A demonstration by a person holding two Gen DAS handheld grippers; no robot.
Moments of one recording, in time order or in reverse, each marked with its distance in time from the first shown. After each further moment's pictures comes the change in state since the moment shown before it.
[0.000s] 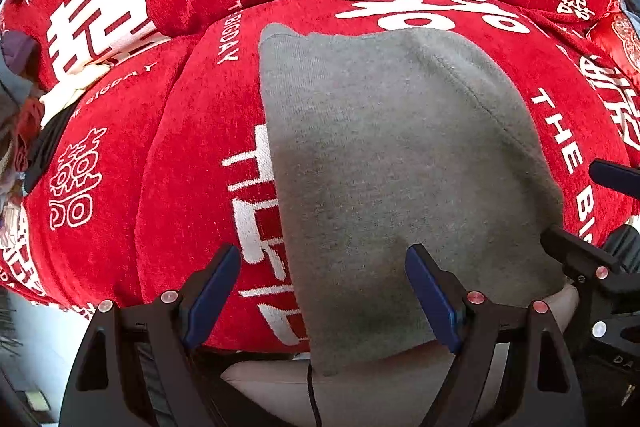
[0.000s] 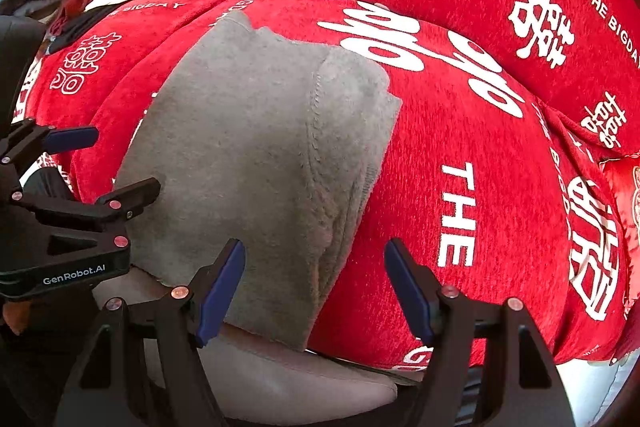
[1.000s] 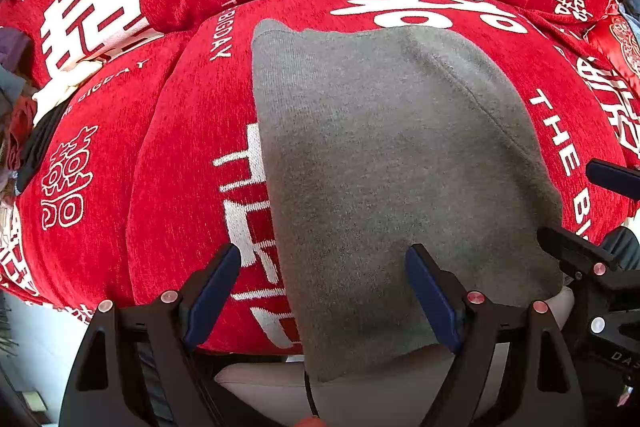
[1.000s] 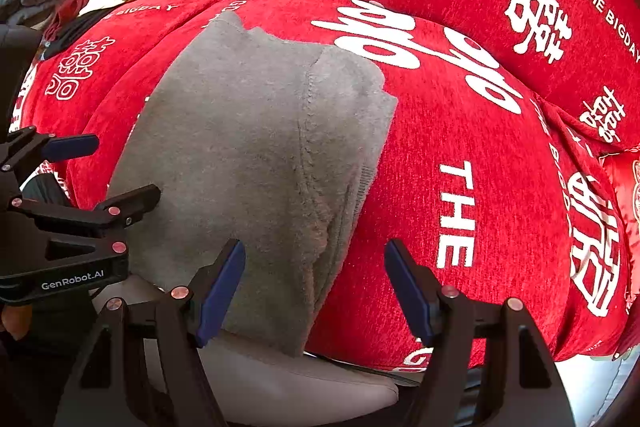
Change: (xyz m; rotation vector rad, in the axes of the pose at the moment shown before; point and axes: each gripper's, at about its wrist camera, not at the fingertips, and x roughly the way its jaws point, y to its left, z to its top) left arm 0.005 -0.002 0.004 -0.006 0.012 -0.019; right arm 0.004 -0.003 0.003 0.023 0.003 -0.003
